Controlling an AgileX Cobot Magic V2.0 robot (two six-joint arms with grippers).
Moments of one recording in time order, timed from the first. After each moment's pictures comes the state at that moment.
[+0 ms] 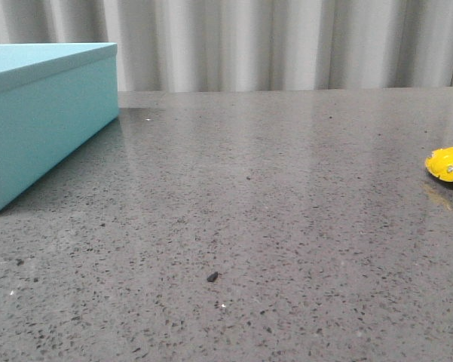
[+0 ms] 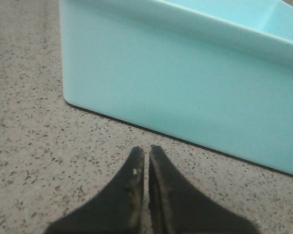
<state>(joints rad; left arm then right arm) 0.08 0.00 0.00 -0.15 0.34 -0.18 0.11 -0.01 0.01 -0.02 0.33 -0.12</state>
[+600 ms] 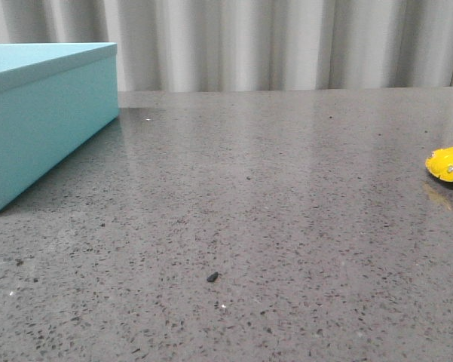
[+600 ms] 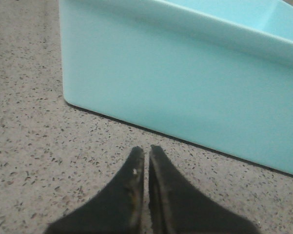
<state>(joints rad) 0.08 0.00 0.00 -0.14 0.34 -0.18 0.11 -0.01 0.01 -0.02 0.14 -0.12</state>
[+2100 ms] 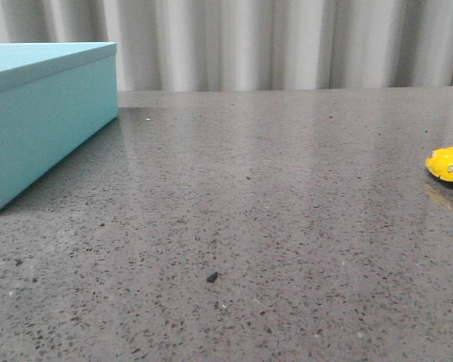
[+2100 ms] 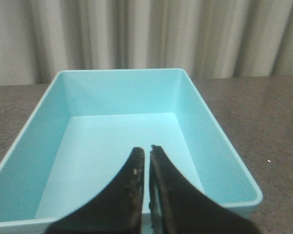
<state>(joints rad) -0.10 0.38 -0.49 -0.29 0.38 0.21 0.11 0.73 -0.86 0.14 0.80 -0.13</state>
